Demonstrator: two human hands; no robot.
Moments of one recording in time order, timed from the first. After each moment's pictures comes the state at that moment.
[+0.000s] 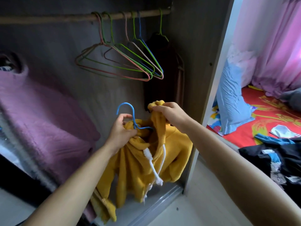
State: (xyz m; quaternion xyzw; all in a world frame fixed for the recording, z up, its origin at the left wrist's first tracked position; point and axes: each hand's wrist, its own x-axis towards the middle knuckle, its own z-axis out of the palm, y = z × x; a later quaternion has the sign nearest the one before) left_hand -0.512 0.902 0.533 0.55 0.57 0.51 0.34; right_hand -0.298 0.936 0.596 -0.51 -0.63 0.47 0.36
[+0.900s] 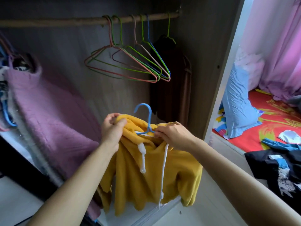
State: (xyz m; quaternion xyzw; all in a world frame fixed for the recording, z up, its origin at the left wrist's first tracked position) left_hand -0.542 0.899 0.542 0.35 0.57 0.67 0.31; right_hand -0.298 0.922 0.543 -0.39 -0.91 0.03 0.14
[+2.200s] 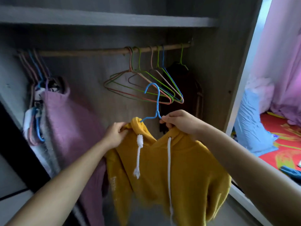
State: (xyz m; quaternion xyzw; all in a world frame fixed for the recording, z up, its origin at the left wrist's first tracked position) left_hand -0.612 0.913 0.598 0.69 0.60 0.38 0.13; right_hand -0.334 0.926 0.667 -0.45 -0.72 0.43 0.31
